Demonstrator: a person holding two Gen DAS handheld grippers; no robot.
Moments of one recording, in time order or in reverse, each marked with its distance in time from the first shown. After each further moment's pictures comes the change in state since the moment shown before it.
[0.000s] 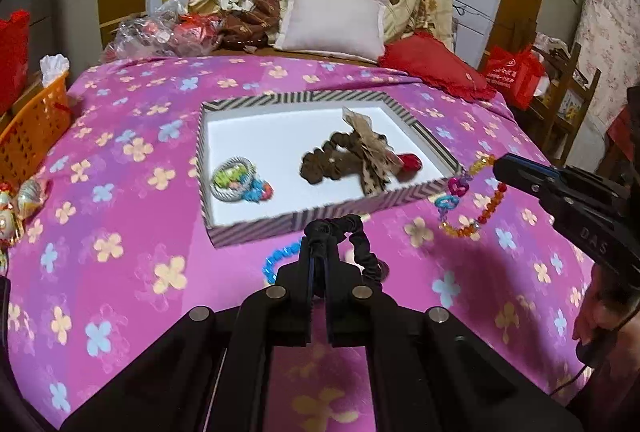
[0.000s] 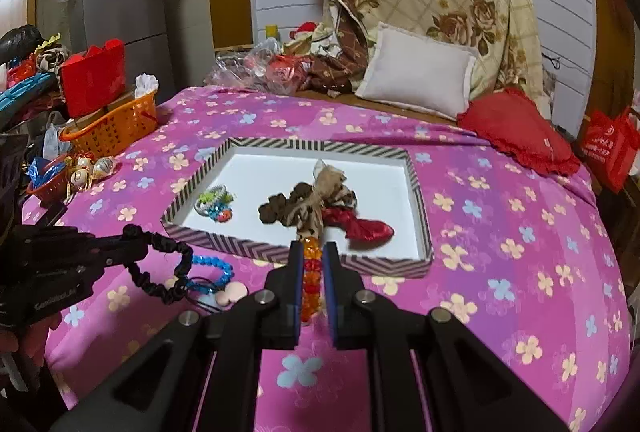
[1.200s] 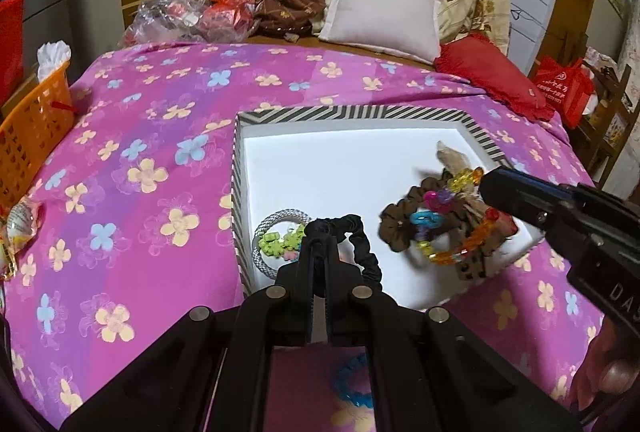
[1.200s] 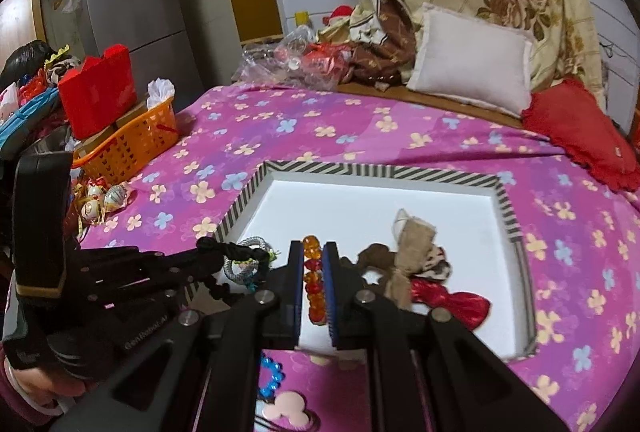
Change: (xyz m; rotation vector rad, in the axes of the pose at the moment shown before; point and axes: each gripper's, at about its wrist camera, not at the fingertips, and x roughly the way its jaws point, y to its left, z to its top) left arm 0.091 0.058 0.058 -0.074 0.048 0.102; right arm 0.125 0.036 0.061 0.047 0.072 0.171
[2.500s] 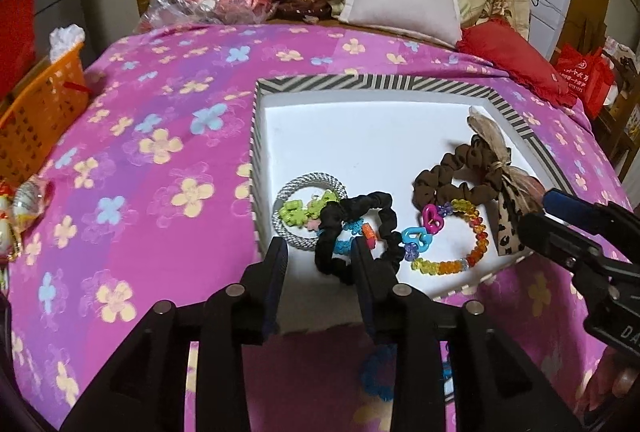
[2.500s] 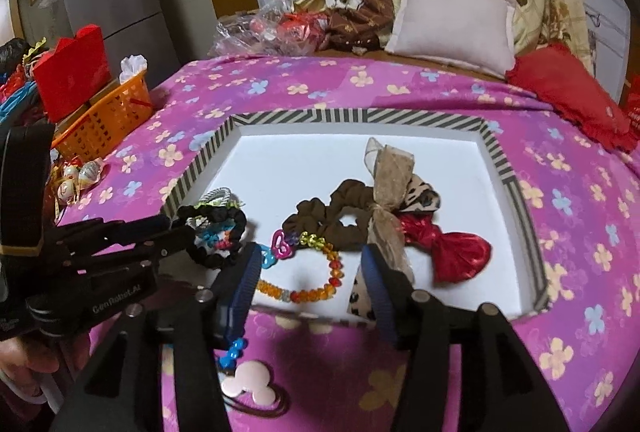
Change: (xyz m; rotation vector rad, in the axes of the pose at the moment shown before) left arm 0.010 0.003 -0.023 -0.004 0.025 0.082; right arm -0.001 -0.019 -0.039 0.028 0.050 -0.076
